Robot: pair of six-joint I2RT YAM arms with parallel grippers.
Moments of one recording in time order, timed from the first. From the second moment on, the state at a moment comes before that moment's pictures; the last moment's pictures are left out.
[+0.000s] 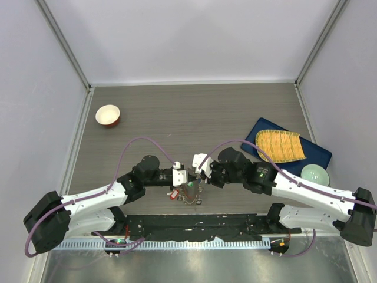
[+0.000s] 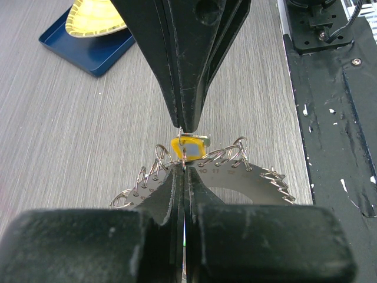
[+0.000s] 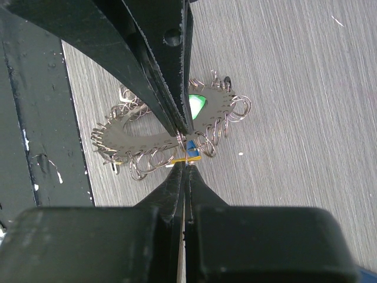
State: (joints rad) left arm -0.88 1.05 0.39 0.39 0.55 0.42; right arm 1.04 1.02 0.78 -0.39 -0.15 -0.33
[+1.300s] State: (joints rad) left arm -0.88 1.05 0.39 0.40 0.55 0.42; right arm 1.03 1.02 0.78 -0.39 -0.17 -0.31
